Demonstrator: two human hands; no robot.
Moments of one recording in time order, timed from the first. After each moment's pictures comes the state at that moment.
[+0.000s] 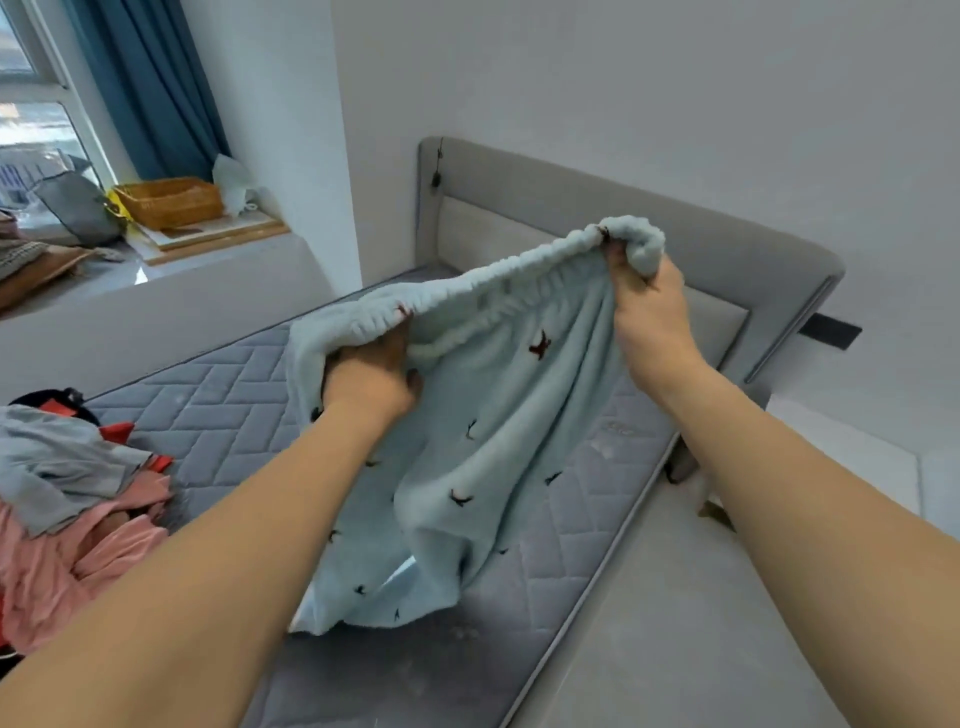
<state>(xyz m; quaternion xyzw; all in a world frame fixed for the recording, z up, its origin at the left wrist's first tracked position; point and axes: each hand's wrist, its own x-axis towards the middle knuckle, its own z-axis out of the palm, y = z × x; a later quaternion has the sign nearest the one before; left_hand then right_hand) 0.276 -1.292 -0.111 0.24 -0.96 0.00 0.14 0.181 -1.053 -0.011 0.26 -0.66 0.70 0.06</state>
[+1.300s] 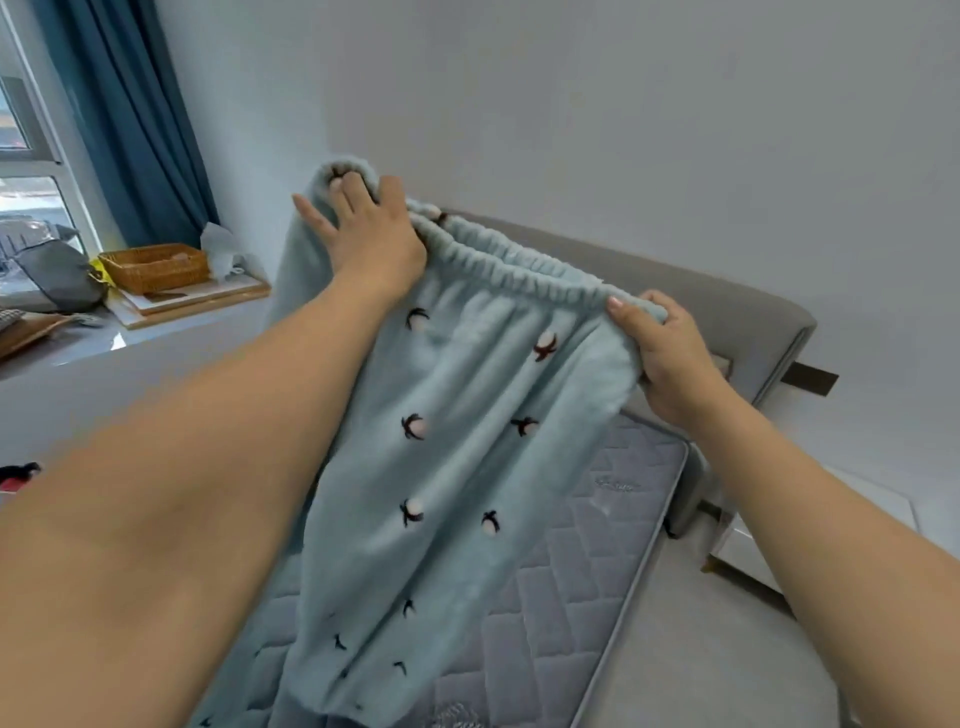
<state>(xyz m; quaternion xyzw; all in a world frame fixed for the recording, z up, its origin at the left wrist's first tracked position) 0.199 -1.333 0.058 0.28 -0.90 -0.03 0.34 0.146 -1.052 0.003 0.26 -0.63 0.73 -0.04</state>
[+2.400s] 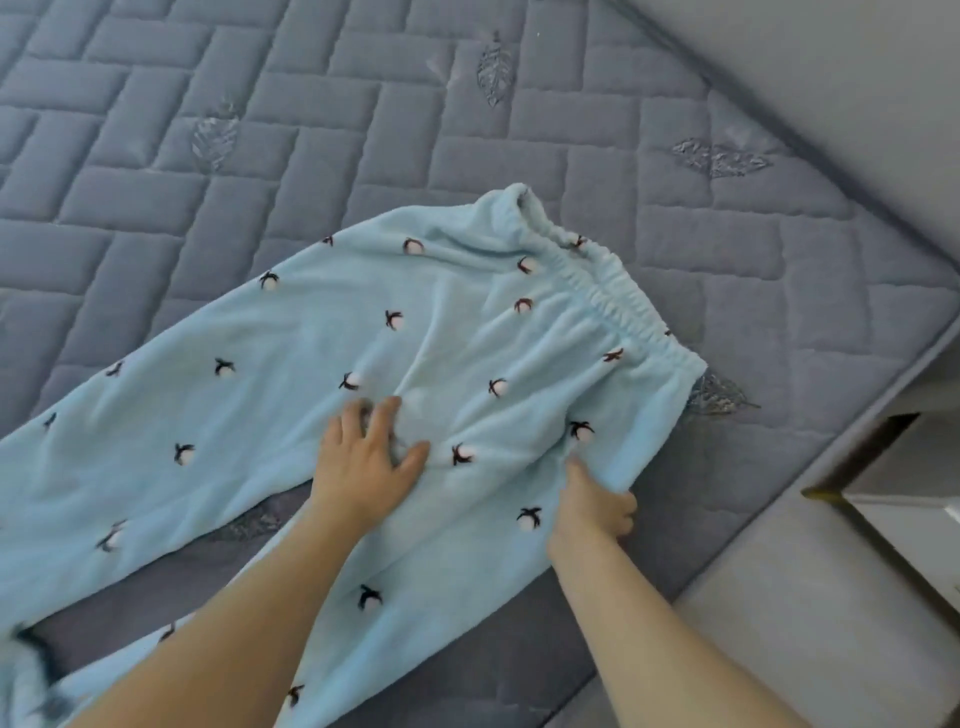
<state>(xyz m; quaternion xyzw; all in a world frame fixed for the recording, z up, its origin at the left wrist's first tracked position) -0.244 -1.209 -0.721 0.38 -0.90 -0.18 -0.12 -0.374 -1.024 -0.724 -0.44 -0.74 0.42 -0.27</state>
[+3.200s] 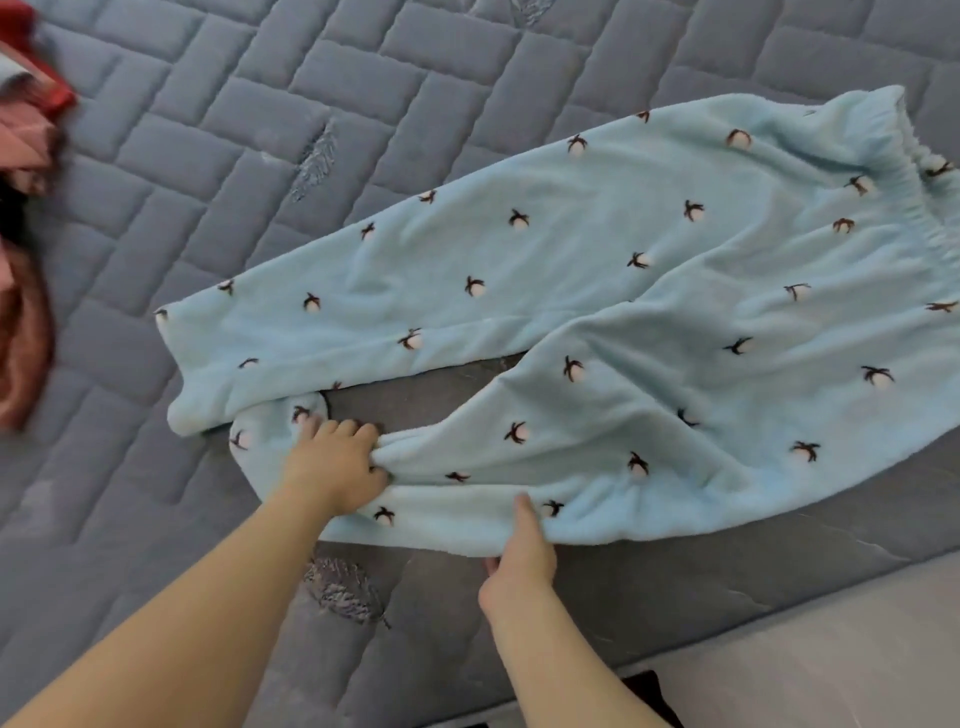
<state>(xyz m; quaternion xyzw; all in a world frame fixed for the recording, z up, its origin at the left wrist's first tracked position) 0.108 -1.290 -0.698 0.40 -0.82 -0.10 -0.40 -0.021 -1.112 -0.693 -0.47 -0.54 0.52 -0.46</state>
